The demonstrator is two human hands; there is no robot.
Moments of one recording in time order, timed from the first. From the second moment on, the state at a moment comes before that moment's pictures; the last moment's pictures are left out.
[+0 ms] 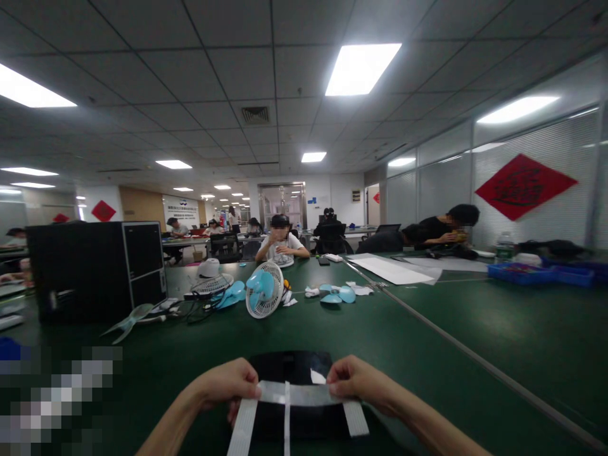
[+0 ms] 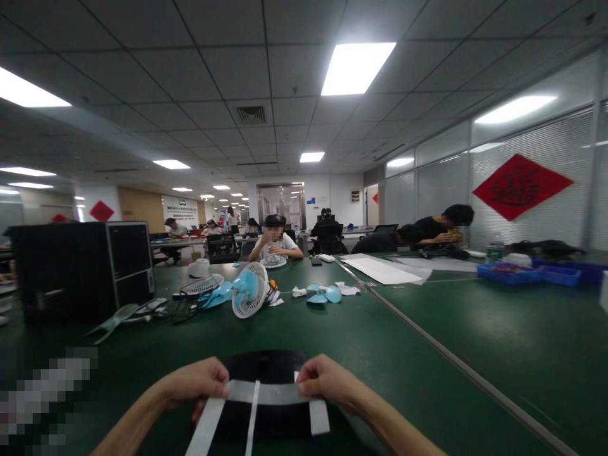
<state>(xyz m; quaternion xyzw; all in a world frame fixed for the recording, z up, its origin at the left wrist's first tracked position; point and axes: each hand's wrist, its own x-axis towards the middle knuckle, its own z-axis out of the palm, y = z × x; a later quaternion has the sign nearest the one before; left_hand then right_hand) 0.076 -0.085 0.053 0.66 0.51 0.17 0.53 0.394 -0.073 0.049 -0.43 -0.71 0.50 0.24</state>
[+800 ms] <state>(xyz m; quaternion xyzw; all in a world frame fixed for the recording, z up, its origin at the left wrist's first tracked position) 0.072 -0.078 0.046 0.69 0.56 0.07 0.44 0.390 -0.071 0.034 -0.46 -0.81 0.31 0.21</state>
